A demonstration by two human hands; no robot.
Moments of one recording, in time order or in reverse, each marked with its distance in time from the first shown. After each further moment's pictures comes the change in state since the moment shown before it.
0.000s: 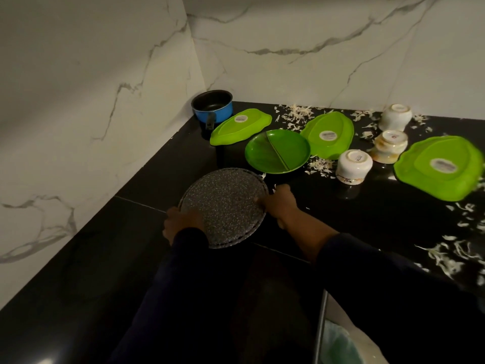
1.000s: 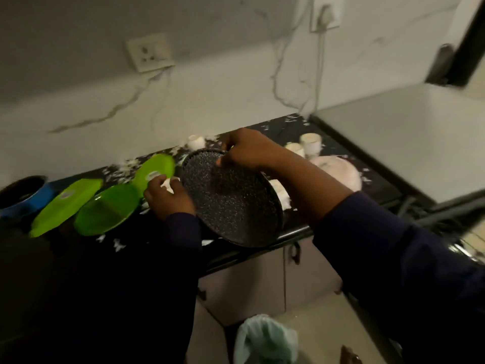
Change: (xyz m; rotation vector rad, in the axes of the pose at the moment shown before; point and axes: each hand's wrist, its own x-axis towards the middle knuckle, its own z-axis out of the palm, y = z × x) left_hand -0.287 0.123 0.125 -0.447 -0.204 0.810; right_hand -0.209 0.015 -0.311 -0.391 0.357 -0.336
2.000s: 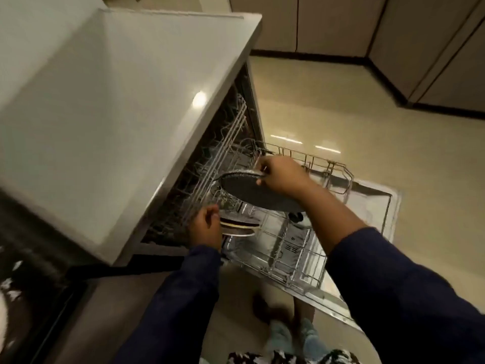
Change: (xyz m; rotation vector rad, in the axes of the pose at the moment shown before) left_hand -0.557 0.050 0.415 0.267 -1.341 0.197; right_hand -0.341 0.614 -0.200 0.155 0.355 0.961
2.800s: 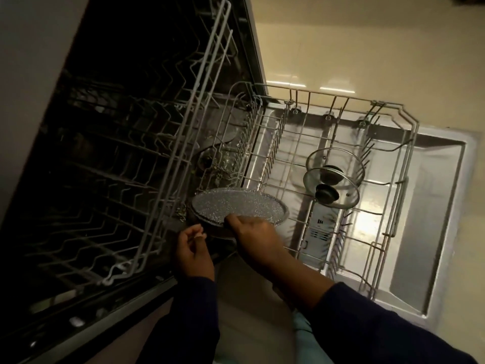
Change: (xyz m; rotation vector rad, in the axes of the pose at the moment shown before) left_hand 0.104 -0.163 0.082 -0.112 0.162 -0.191; right_hand 0.103 0.078 0.269 -0.001 0.129 -0.246
